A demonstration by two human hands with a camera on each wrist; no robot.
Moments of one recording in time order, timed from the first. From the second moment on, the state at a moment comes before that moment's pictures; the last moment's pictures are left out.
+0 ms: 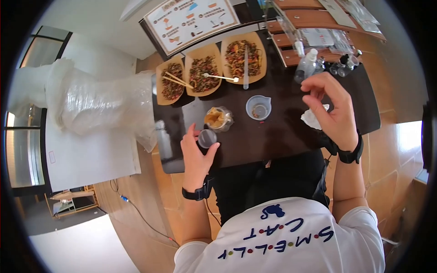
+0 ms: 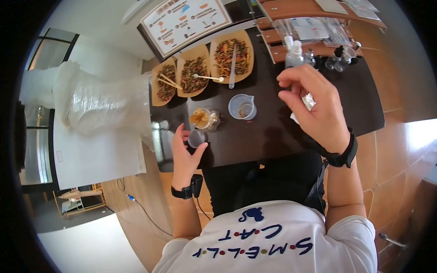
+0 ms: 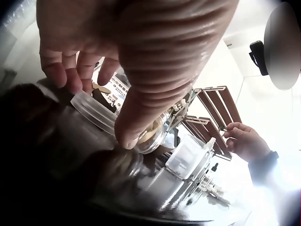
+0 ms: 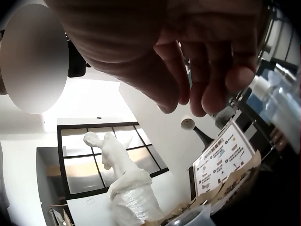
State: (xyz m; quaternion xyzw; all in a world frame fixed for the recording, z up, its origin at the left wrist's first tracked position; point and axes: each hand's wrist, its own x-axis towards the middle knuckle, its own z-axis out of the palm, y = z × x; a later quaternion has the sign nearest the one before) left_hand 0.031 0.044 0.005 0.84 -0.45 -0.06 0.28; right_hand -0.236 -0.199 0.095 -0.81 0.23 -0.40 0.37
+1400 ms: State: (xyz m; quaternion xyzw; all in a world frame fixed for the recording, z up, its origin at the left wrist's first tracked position) left_hand -0.012 0.049 0.058 0.73 -0.50 -0.12 0.45; right_hand -0.279 -0.292 0.044 -0.86 0.46 -0.15 0.13
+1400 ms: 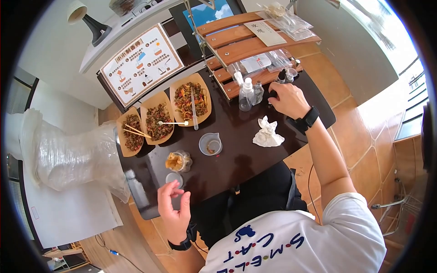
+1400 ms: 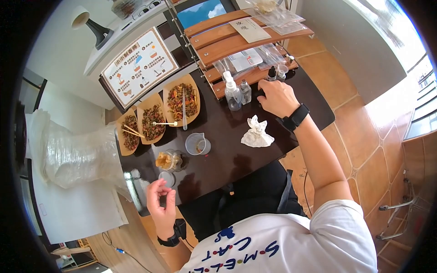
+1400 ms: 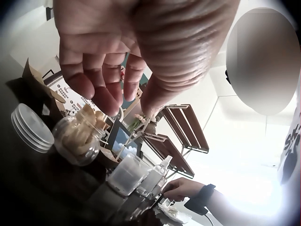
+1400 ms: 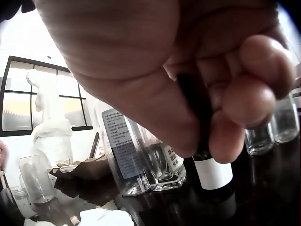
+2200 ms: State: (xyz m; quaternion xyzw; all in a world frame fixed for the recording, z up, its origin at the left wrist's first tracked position) left_hand -0.060 -0.022 0.073 0.61 -0.58 -0.19 0.50; right_hand -0.224 -0.161 0.126 -0.86 0.17 -0.21 0.42
